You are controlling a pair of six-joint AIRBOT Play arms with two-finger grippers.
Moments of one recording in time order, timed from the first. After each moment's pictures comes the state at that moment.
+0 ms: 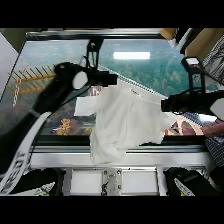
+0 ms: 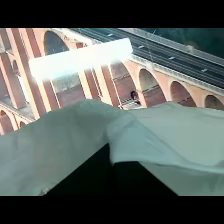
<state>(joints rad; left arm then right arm) -0.58 -1.36 1.53 1.55 -0.96 -1.88 0.31 -0.85 1.21 -1.59 1.35 1.73</state>
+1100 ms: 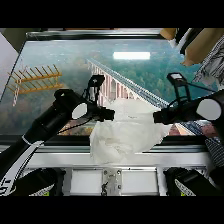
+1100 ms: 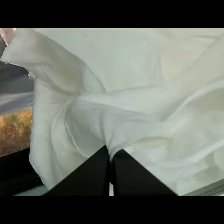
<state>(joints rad) -0.74 -1.19 1.22 1.54 -1.21 -2.07 0.38 -0.88 1.10 -1.48 1.46 1.80</state>
